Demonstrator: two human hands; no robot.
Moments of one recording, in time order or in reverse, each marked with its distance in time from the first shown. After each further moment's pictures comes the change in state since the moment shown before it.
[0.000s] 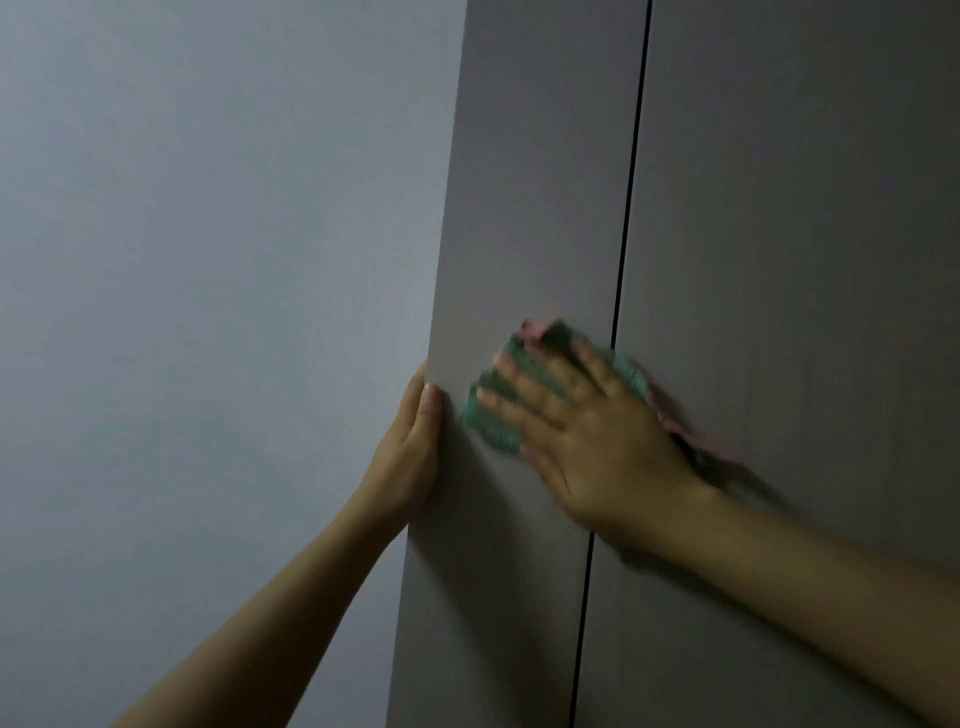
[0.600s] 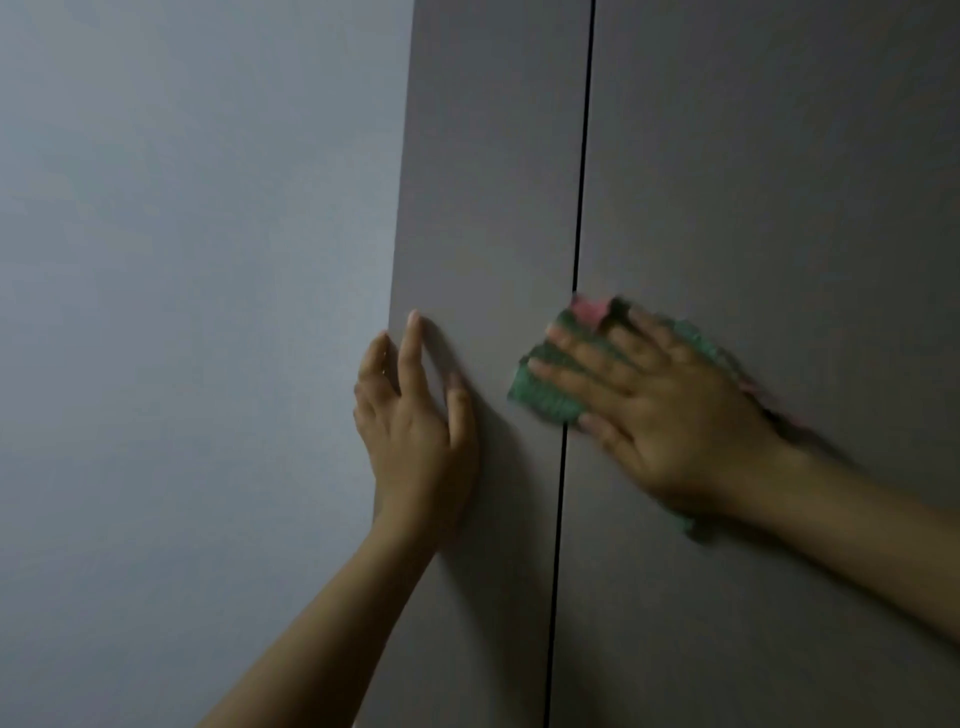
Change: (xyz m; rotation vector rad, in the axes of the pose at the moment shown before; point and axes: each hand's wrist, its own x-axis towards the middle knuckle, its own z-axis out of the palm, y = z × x) left_hand 0.004 0.020 0.045 0.417 0.383 0.231; right_hand -0.026 0.068 -0.028 -0.045 -0.020 0.020
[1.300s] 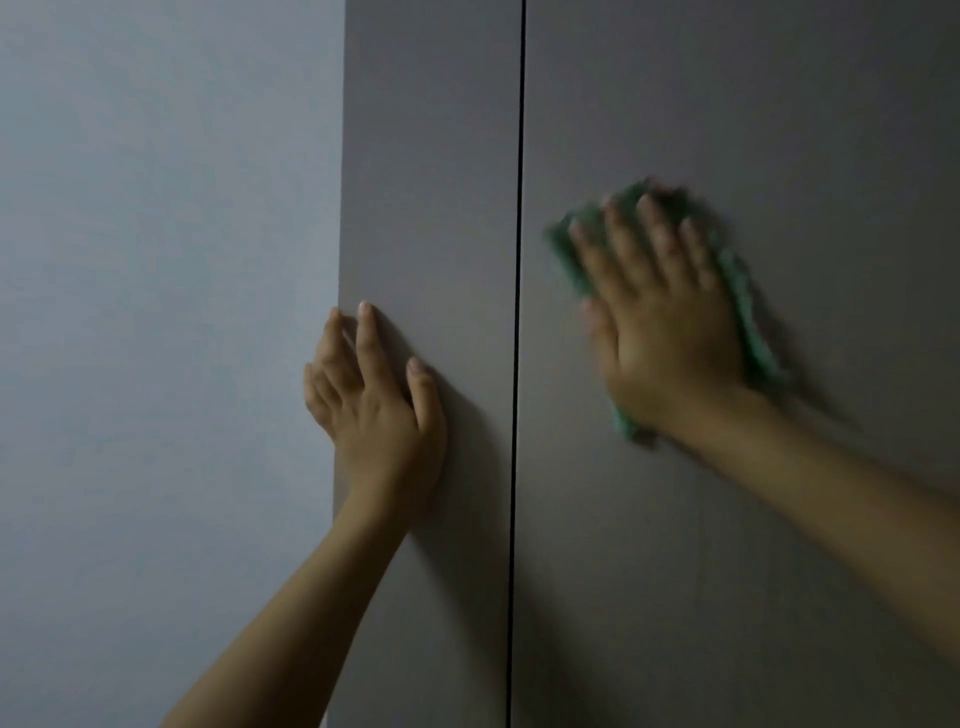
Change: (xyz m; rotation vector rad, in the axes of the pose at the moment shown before) left_hand -0.001 0.008 0.009 0.150 0.069 0.055; right_hand 0.002 0.021 -0.005 -0.048 0.175 0.451
